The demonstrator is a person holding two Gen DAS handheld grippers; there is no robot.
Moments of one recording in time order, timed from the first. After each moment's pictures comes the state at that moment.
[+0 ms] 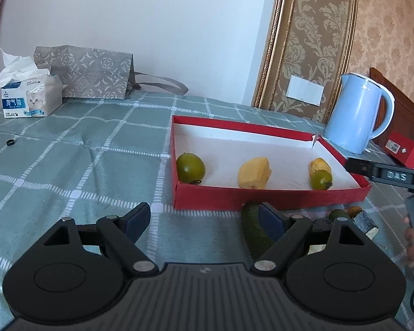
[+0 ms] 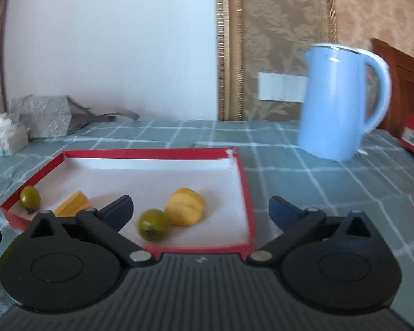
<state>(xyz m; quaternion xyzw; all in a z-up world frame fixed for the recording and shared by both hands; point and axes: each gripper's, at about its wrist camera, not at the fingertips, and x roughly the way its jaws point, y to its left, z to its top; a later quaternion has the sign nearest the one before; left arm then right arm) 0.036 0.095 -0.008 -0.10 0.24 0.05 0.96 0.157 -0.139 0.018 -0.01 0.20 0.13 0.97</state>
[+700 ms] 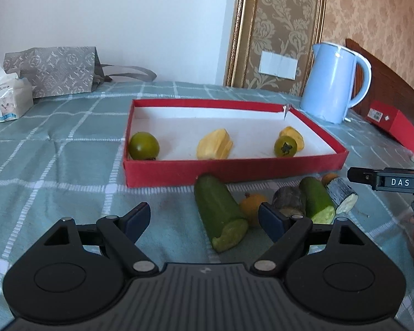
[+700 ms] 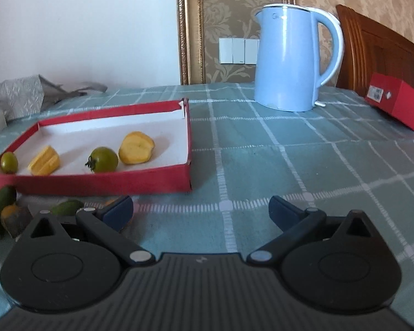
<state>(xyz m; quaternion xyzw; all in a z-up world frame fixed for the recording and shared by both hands) 0.042 0.055 -0.018 -0.06 0.27 0.00 0.96 0.129 -0.185 -0.010 0.00 0.26 0.08 0.96</state>
